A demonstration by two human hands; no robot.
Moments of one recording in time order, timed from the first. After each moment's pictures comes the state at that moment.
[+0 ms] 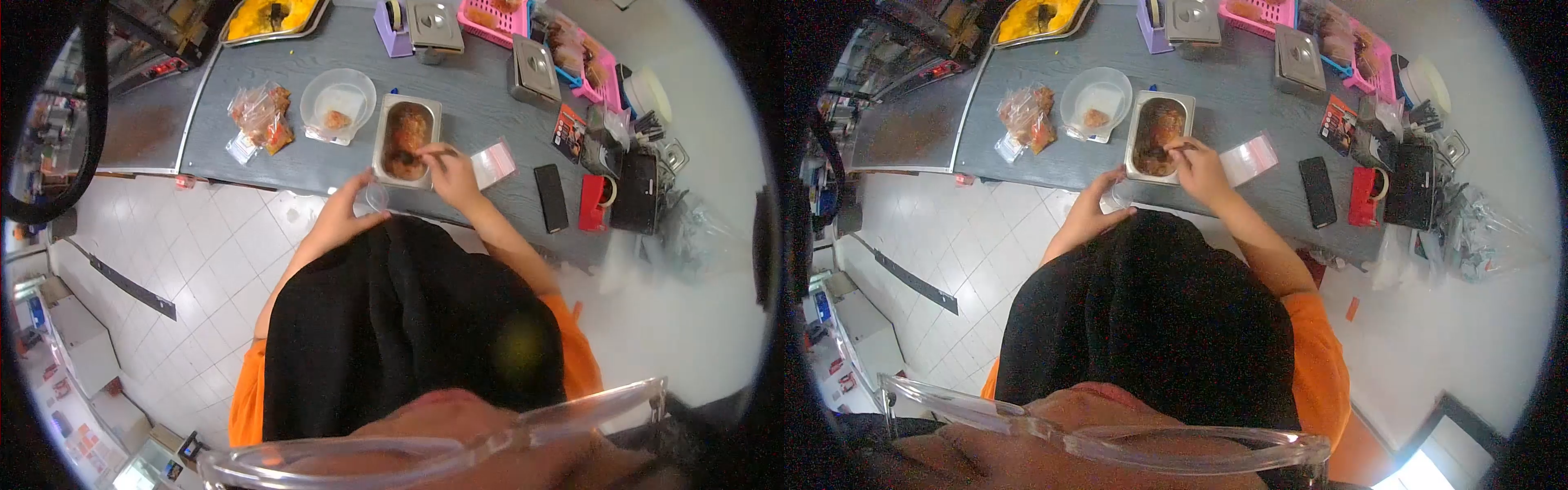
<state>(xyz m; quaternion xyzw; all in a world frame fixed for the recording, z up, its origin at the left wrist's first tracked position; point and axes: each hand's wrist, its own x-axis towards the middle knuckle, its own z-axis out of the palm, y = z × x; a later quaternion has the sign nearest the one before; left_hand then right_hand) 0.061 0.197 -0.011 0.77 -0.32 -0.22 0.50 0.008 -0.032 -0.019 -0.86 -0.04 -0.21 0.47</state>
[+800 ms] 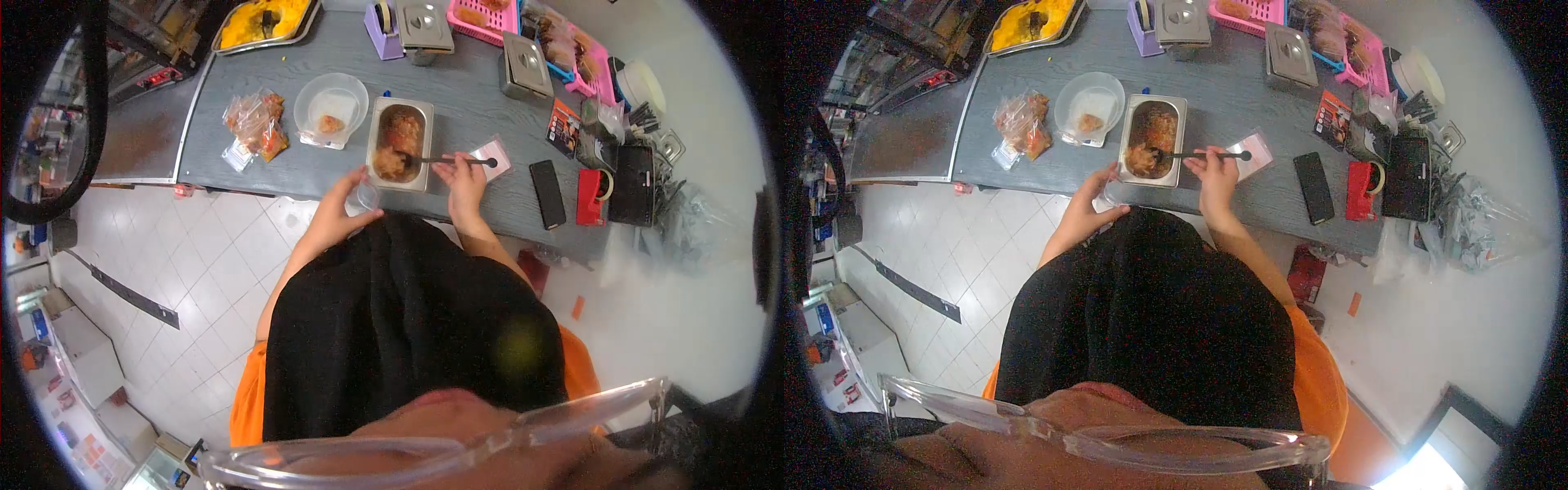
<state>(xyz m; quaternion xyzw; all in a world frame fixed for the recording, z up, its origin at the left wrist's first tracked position) 0.067 0.196 -0.007 0.76 -0.31 -0.22 0.52 -0.007 -0.033 -0.059 -0.41 0.32 -0.29 0.81</state>
